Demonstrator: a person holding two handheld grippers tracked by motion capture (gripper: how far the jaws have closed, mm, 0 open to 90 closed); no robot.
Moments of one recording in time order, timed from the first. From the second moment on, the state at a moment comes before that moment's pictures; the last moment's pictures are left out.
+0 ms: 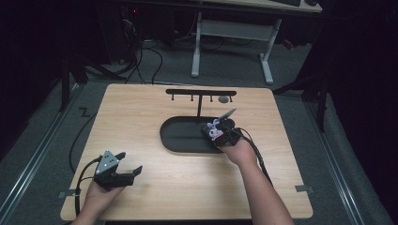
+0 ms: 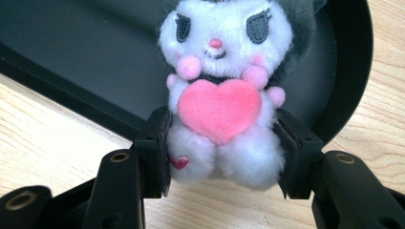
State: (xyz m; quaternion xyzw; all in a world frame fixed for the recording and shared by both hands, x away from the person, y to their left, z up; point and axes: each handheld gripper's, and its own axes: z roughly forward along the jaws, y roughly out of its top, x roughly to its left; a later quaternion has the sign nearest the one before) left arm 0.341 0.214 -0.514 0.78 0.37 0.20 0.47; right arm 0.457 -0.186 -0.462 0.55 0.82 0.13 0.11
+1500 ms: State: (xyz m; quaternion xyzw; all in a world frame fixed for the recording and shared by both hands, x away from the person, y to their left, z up) left arm 0.340 0.212 -0.514 0.78 0.36 0.20 0.47; right arm 0.447 -0.182 -0.444 0.53 0.82 0.18 0.12
